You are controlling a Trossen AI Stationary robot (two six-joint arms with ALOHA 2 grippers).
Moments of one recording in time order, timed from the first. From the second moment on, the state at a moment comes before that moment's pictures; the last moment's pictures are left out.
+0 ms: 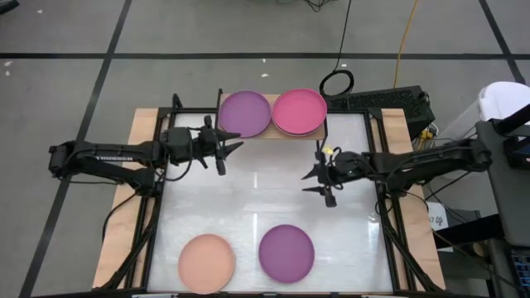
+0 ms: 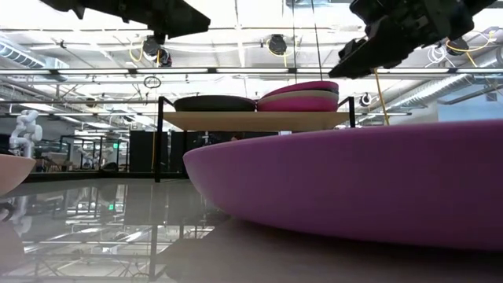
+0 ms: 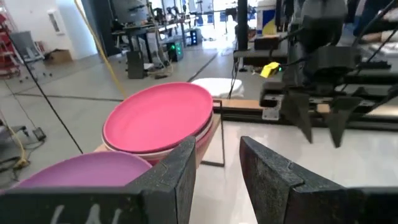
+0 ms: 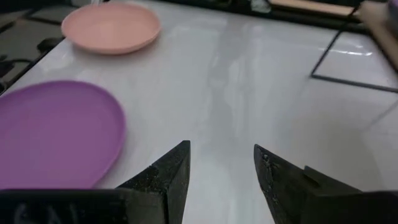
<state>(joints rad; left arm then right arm) 0.13 1.02 0.69 0.24 -0.17 0.09 0.03 1.04 0.56 -0.03 -0.08 -0.12</state>
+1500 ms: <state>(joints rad) 0.12 0.89 0.70 0.24 -0.26 0.25 0.26 1.60 0.88 -0.18 -0.24 0.04</state>
